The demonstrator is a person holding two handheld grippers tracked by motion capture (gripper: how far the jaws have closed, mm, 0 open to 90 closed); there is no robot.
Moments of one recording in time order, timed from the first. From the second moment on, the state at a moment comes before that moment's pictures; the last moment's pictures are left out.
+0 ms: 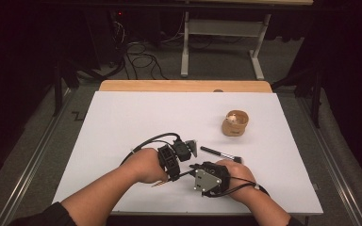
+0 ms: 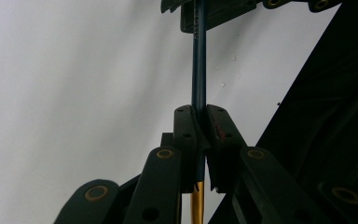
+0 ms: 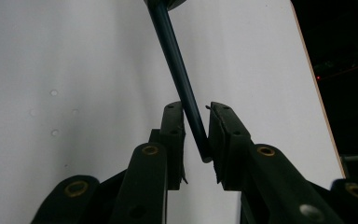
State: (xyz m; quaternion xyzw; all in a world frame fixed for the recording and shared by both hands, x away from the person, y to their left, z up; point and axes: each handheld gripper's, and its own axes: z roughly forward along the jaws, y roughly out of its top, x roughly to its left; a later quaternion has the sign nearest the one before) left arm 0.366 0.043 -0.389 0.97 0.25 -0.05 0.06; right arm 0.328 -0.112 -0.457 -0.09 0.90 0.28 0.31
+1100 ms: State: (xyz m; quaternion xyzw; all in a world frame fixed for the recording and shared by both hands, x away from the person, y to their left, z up) left arm 0.370 0.046 -0.383 0.96 0.26 -0.04 0.08; right arm 0.328 -0.113 -0.458 -0.11 0.91 0.27 0.31
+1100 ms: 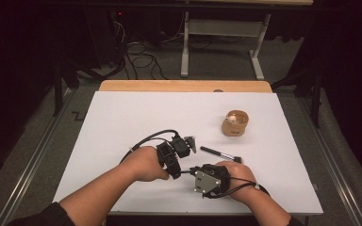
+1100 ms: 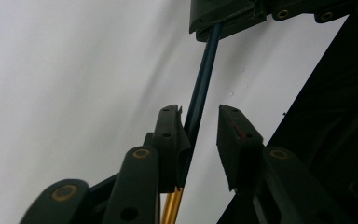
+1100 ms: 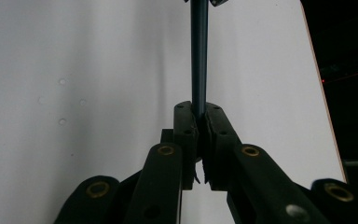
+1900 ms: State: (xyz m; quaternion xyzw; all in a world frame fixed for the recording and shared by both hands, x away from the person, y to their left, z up) left arm 0.371 0.053 -0.380 0.96 0.27 -0.02 0.08; right arm 0.329 -0.115 -0.457 -0.10 0.91 0.27 0.31
